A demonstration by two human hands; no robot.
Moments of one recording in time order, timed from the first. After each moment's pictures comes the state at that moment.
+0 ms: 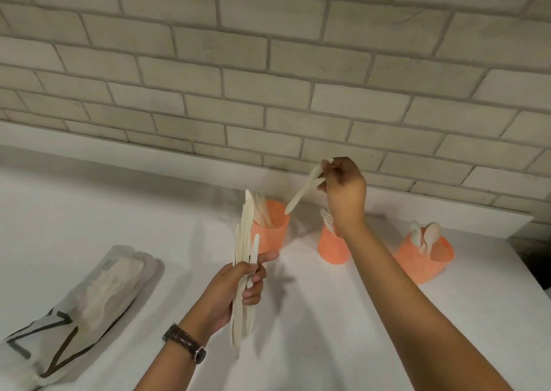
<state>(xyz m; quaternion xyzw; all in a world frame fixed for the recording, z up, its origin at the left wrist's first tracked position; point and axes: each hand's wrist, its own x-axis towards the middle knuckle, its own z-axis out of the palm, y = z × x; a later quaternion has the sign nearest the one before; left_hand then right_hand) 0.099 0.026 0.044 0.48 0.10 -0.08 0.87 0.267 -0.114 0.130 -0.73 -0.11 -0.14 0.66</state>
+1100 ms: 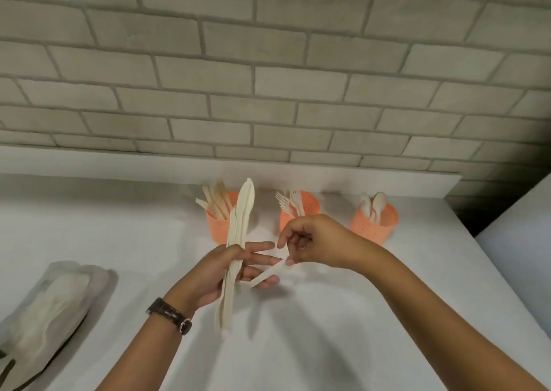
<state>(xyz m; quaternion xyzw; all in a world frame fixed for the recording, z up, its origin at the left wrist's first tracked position) 0.130 -0.005 0.064 0.55 0.04 -0.23 0.80 0.192 -0.203 0.129 -0.86 -0.32 0.21 0.35</state>
